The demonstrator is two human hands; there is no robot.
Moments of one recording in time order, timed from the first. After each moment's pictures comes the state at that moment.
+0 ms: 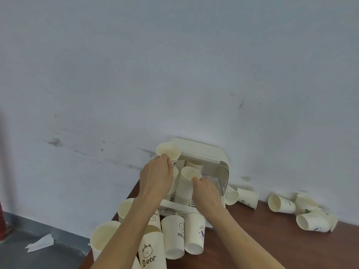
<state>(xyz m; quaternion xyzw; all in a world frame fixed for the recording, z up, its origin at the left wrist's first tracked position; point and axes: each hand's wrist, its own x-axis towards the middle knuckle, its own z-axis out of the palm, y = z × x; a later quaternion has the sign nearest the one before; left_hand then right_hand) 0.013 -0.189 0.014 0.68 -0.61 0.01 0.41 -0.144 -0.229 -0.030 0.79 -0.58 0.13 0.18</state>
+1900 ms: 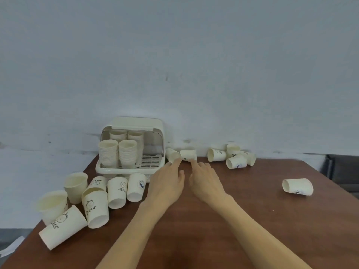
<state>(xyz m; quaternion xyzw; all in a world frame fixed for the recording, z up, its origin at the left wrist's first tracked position) -0.202 -0.056 -0.007 0.55 -0.76 -0.06 0.34 -0.335 -0.064 -0.011 0.73 -0.64 0.21 0.09</state>
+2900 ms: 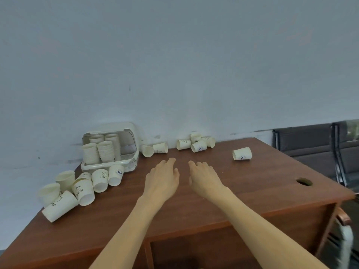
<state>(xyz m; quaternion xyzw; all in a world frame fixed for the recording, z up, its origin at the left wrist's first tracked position) -0.290 0.124 0.011 0.54 -0.80 -0.03 0.27 -0.432 0.136 -0.006 0.71 -0.68 0.16 0.12</state>
